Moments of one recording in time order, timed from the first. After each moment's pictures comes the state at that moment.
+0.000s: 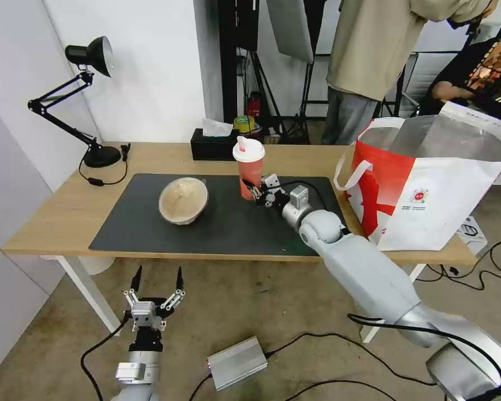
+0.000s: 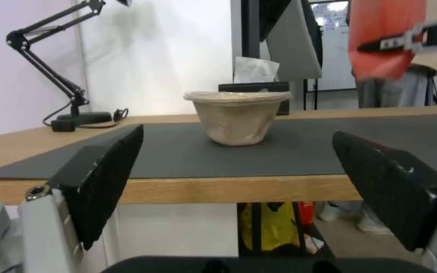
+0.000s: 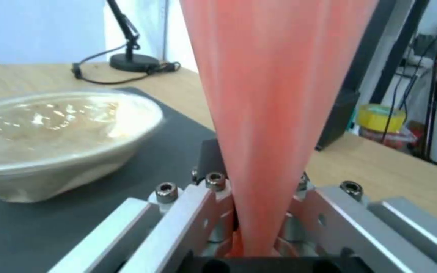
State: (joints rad) left arm 1.59 -1.53 -0.58 -1.82 -0.02 -0.55 0.02; right arm -0.39 1.15 -0.25 1.33 0.57 -0.04 -0.18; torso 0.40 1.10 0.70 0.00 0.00
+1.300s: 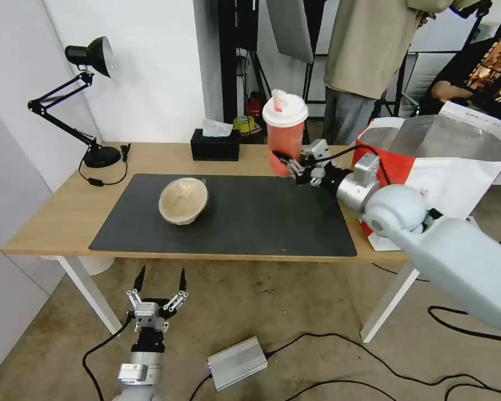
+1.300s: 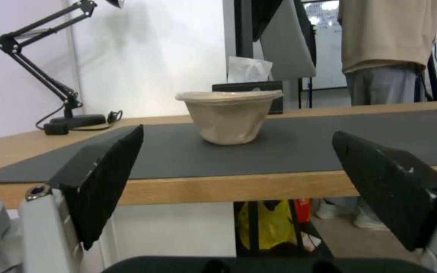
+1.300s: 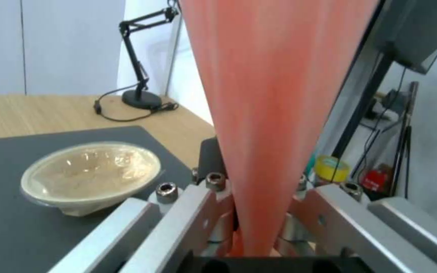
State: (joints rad) left arm 1.59 -1.52 -0.57 -1.81 0.00 -0.55 0.02; right arm -0.35 0.69 -0.22 1.82 0.83 -0.15 -0.13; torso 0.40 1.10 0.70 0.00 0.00
